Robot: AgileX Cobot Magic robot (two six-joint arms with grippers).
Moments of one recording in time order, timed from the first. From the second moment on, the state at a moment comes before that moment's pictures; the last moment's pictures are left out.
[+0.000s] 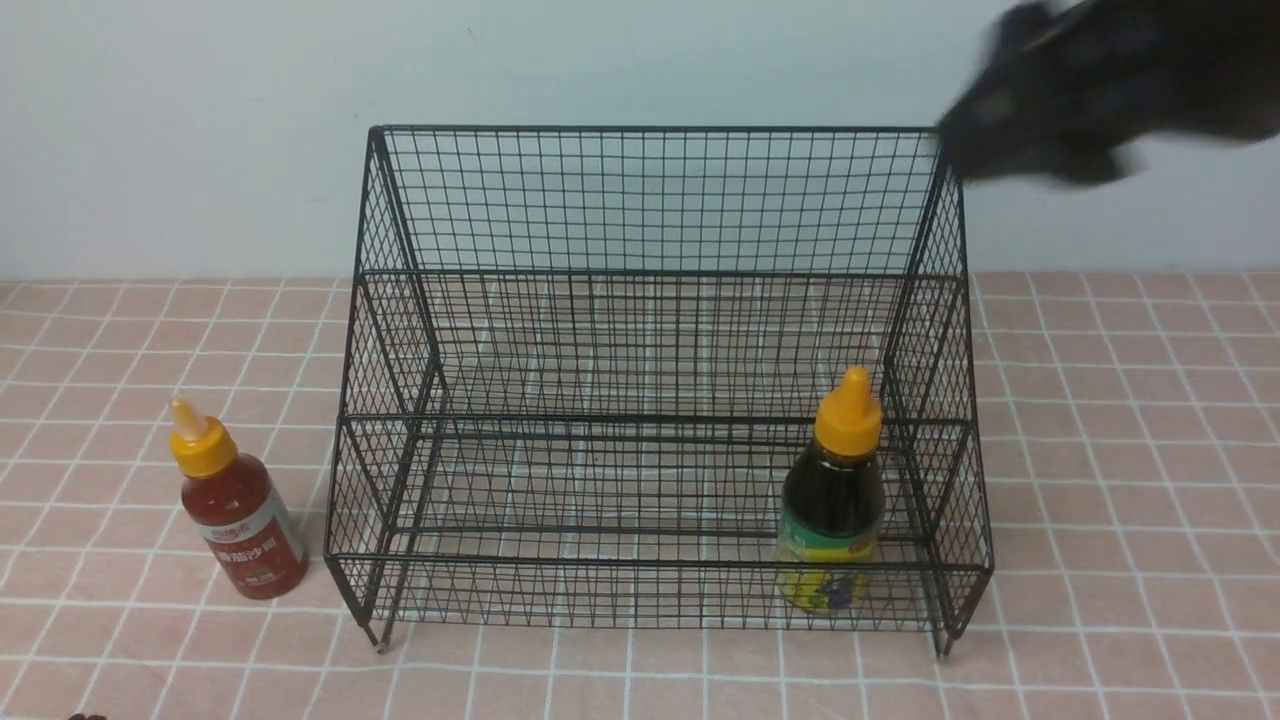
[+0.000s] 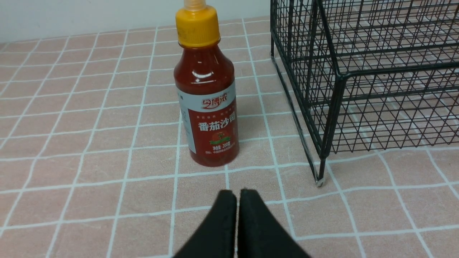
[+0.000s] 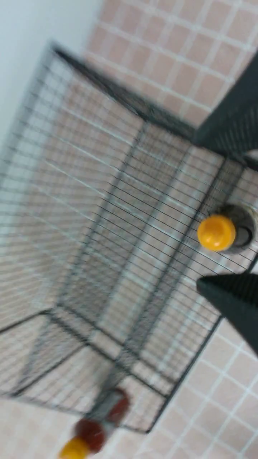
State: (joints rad) right arm 0.60 1.21 -1.62 -0.09 1.26 0.20; left arm -0.11 -0.01 0.03 0.02 0.38 0.02
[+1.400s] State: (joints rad) right arm 0.60 -0.01 -0.28 -0.12 0.15 0.21; left arm -0.11 -0.01 0.03 0.01 0.38 0.02
